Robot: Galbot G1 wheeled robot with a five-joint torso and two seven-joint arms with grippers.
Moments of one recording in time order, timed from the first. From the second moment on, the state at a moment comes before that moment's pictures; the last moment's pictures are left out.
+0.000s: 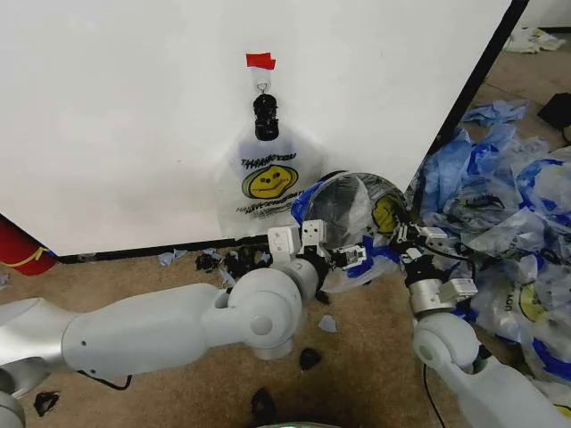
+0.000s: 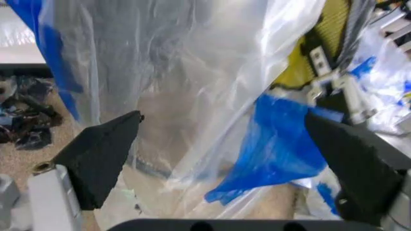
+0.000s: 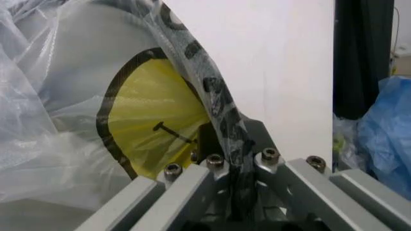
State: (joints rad) left arm 0.09 -0.96 0.75 -2.21 -1.76 0.00 -1.03; right arm -1.16 0.92 0.24 1.97 0.64 0.28 0.36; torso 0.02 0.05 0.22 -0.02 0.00
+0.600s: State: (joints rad) left arm 0.06 -1.03 0.78 -2.17 -1.79 -0.02 -1.01; right arm -1.16 0.92 0.25 1.96 0.65 0.27 0.36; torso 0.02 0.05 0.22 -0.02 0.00
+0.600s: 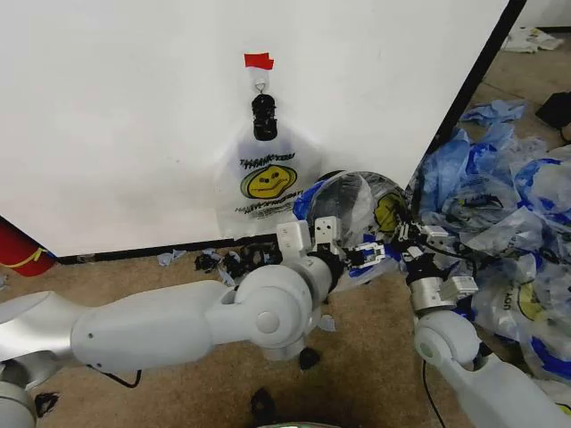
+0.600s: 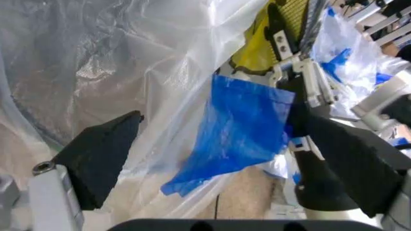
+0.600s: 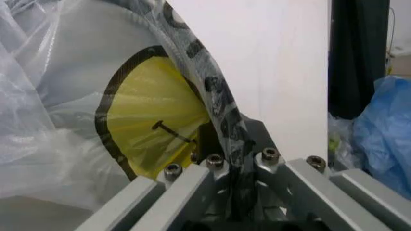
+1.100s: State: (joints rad) left arm 0.06 -1.07 0.80 -2.12 -1.76 -0.02 -1.03; right arm -1.17 0.93 0.25 1.97 0.64 0.28 0.36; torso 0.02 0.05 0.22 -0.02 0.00
